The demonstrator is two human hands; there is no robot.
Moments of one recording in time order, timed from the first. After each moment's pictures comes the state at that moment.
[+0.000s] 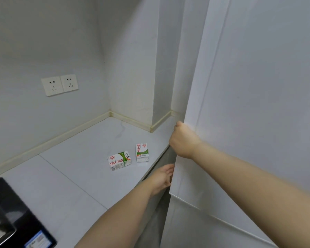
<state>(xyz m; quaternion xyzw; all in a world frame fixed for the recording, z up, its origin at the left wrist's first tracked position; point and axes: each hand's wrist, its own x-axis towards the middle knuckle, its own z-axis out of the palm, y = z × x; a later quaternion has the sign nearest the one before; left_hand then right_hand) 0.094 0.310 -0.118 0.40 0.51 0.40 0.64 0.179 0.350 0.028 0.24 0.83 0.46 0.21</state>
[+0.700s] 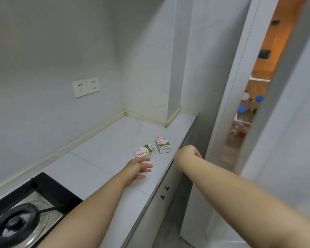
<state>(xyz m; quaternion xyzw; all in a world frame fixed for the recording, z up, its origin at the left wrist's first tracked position) -0.090 0.188 -0.099 0.37 0.65 0.40 0.53 0.071 0.232 -0.028 0.51 0.74 0.17 0.40</state>
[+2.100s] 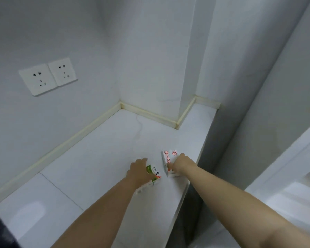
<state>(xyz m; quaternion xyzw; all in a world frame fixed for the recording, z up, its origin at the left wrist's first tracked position) -0.153 0.417 -0.183 0.55 0.78 0.07 0.30 0.001 0.495 -0.175 0.68 0.66 -0.32 0.06</state>
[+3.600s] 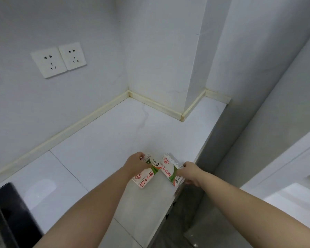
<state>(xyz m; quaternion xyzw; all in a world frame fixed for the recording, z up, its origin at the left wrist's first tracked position) -0.148 0.411 -0.188 0.44 0.78 0.22 0.39 0.050 0.479 -0.193 0.61 0.59 -0.53 0.01</state>
